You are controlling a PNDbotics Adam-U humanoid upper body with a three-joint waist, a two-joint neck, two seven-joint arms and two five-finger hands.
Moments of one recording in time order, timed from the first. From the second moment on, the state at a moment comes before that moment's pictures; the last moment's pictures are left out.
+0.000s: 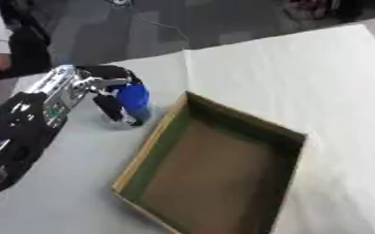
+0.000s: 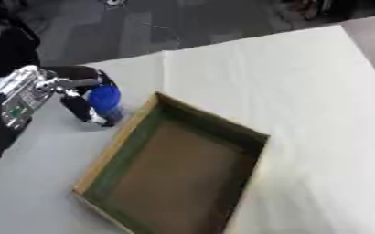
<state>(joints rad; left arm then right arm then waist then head) -0.69 0.94 -0.11 -1.18 -0.65 -0.22 -0.49 -0.54 -0.47 0.10 -1.98 -0.55 -0.64 0.47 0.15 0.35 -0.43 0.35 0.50</state>
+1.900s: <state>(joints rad) -0.57 1.00 -0.14 -1.43 -0.50 -0.26 -0.28 -0.47 -0.55 0.06 -1.98 -0.59 -0.64 0.47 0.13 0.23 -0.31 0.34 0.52</state>
